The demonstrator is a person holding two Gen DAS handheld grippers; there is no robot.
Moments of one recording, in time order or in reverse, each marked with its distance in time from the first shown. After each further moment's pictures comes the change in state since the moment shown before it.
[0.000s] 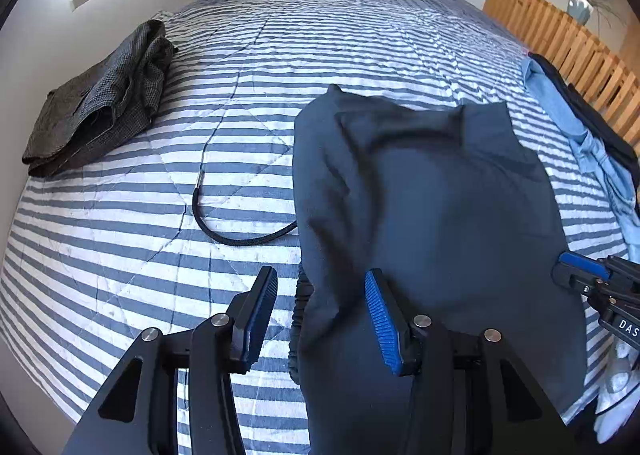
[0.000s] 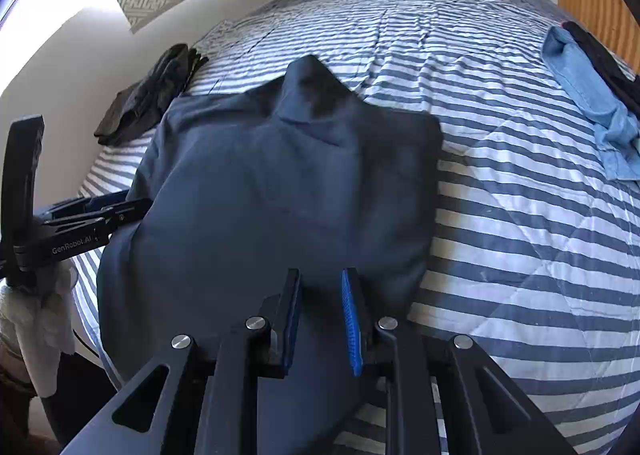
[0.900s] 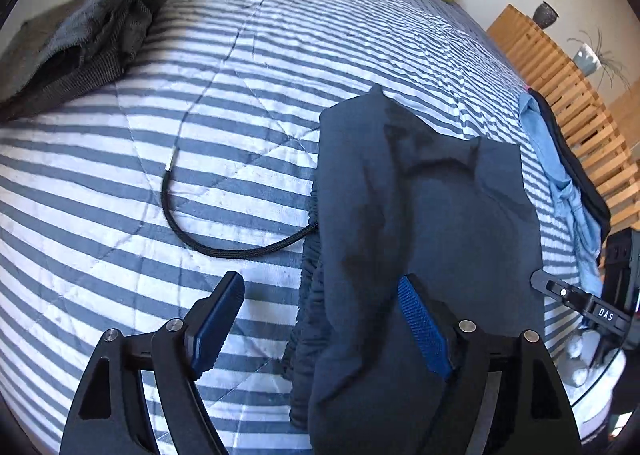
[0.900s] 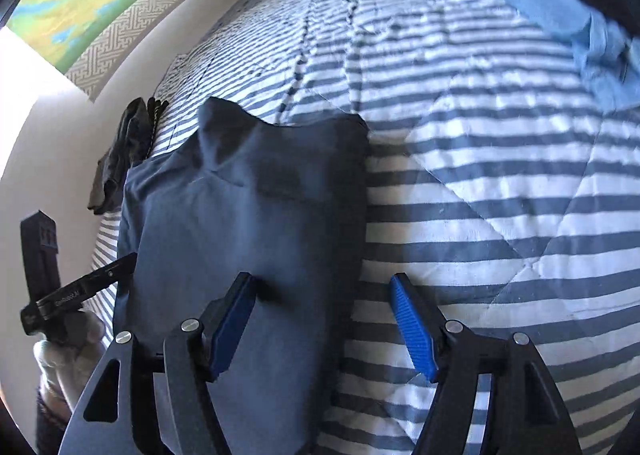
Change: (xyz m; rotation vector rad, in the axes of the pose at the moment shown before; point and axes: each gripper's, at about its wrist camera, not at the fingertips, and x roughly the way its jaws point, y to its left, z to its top) left arm 0.040 0.037 0.019 -0.175 0.106 -0.224; right arm 0.026 -0.065 0.018 0.299 0.050 0.164
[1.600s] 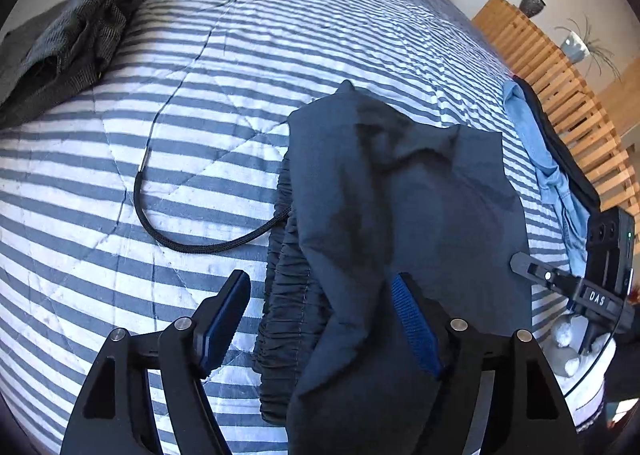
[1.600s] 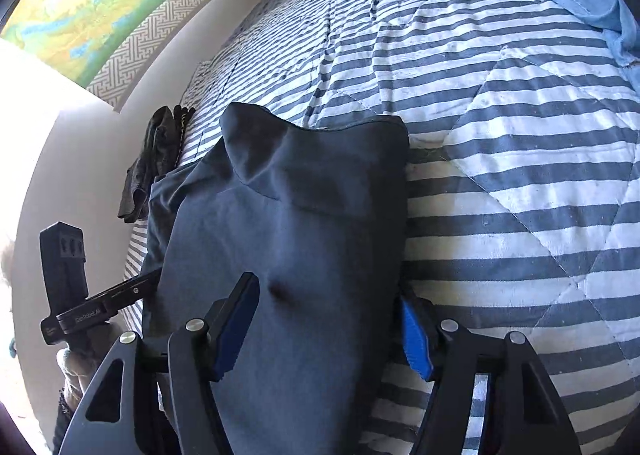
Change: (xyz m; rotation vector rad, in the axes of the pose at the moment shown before) left arm -0.005 -0.018 -0.006 0.036 0.021 -0.026; right arm 0.011 0.008 0.002 -0.003 0.016 0.092
